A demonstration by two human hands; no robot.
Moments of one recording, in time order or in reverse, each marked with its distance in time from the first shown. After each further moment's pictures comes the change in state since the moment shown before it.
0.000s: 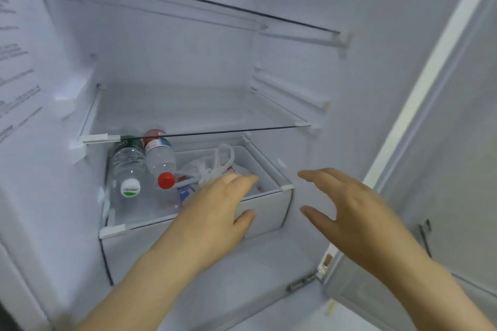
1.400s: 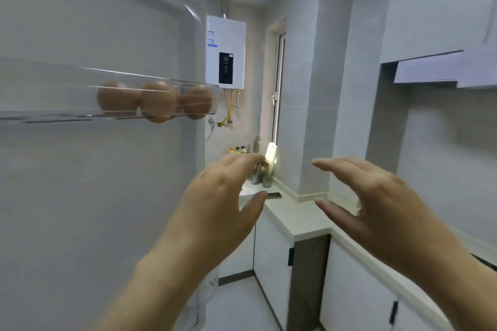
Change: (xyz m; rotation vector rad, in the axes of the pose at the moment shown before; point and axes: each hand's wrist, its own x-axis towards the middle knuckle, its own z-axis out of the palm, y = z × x) left_hand 0.045 0.482 0.103 -0.866 -0.206 1.192; right_hand -0.368 0.045 -0.268 -0.859 0.391 1.183
